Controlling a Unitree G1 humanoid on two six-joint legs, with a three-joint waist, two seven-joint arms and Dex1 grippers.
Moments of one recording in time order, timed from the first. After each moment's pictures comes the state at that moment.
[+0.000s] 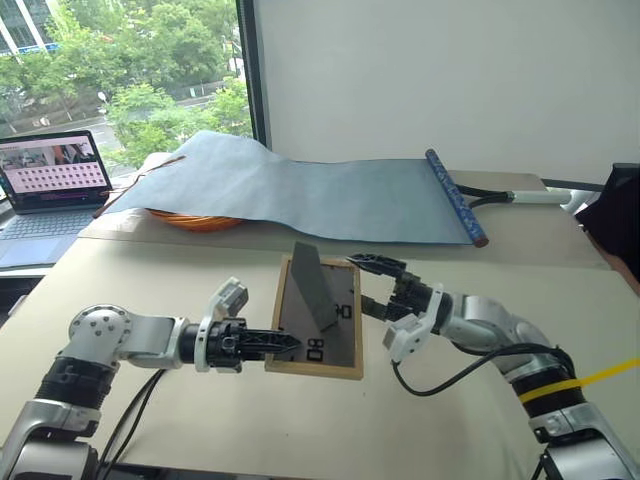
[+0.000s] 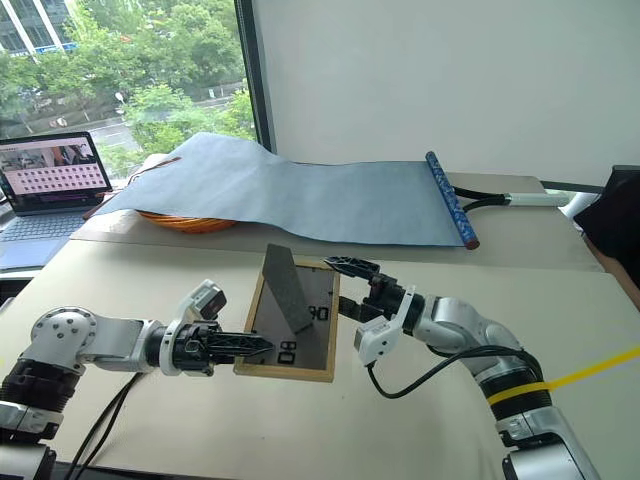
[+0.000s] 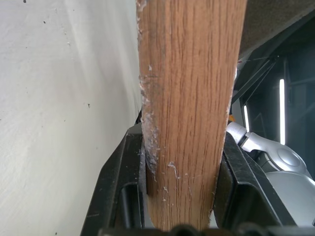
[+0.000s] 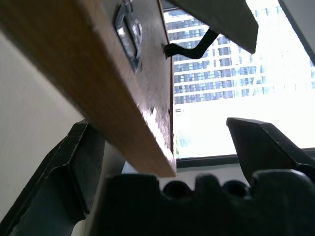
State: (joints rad) left arm -0.52 0.81 -0.09 0.20 -1.84 1.49 -0.42; right arm -0.55 -0.60 0.20 0.22 -0.67 -0.94 0.21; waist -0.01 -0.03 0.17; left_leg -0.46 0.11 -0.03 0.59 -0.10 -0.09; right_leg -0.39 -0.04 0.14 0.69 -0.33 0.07
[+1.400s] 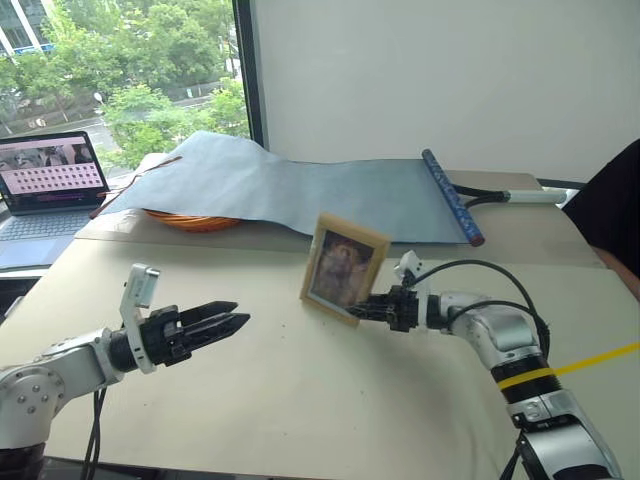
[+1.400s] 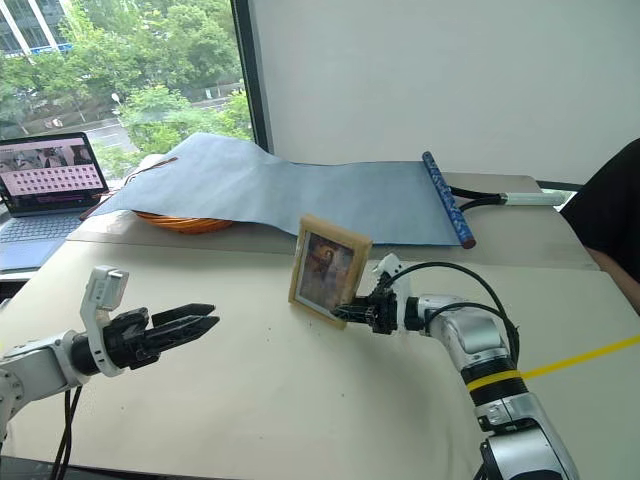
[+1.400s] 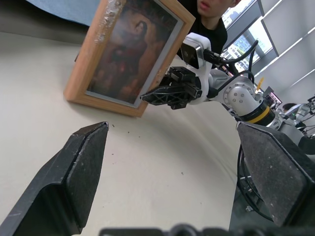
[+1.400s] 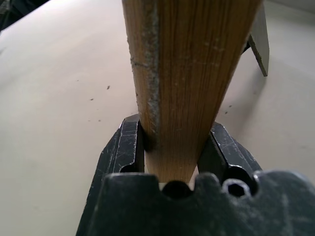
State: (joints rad) left arm -0.10 0.83 0.38 -0.28 -1.25 0.98 -0.78; right arm -0.62 -0.51 0.17 0.24 0.53 0.68 1.01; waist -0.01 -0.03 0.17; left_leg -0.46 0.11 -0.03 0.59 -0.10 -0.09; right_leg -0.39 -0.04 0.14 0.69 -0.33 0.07
